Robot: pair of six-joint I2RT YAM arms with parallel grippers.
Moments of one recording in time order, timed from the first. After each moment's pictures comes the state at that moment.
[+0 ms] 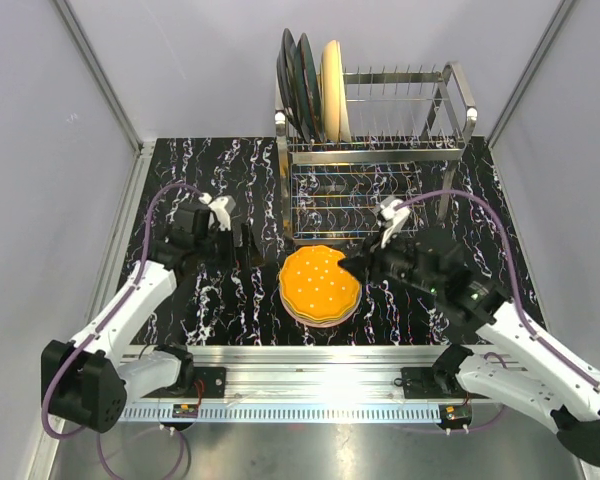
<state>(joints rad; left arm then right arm) -0.29 1.11 0.82 -0.53 0.35 -0.34 0.74 0.81 0.87 -0.31 -0.19 0.28</state>
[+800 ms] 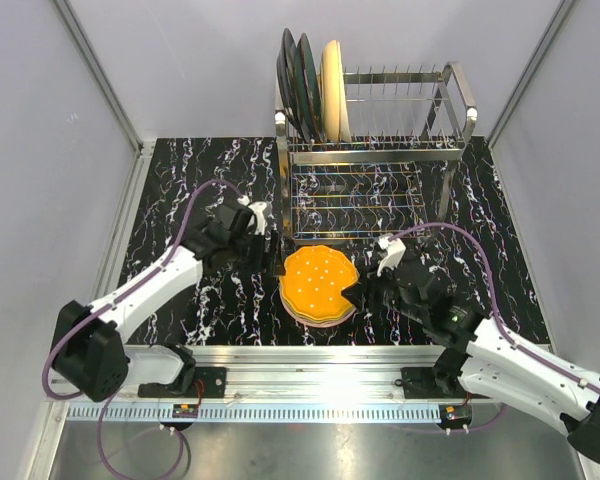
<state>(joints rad) -0.54 1.25 0.93 -0.60 0.23 -0.39 0.85 0.74 0.51 -0.20 0.02 0.51</state>
